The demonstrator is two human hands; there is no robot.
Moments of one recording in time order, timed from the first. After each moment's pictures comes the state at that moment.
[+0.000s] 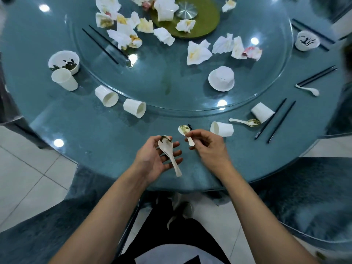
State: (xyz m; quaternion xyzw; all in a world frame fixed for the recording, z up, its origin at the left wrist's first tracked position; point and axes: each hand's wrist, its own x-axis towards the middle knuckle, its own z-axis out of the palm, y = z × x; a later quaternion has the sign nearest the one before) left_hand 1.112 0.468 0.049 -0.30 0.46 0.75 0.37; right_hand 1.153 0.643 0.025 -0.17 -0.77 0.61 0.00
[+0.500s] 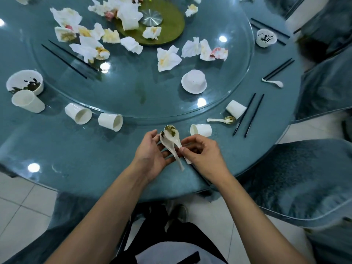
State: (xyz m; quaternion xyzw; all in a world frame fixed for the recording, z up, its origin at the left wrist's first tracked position) left_hand 1.089 0.520 0.058 -0.23 0.45 0.74 0.44; right_hand 1.174 0.661 0.057 -0.24 -0.75 0.62 0.01
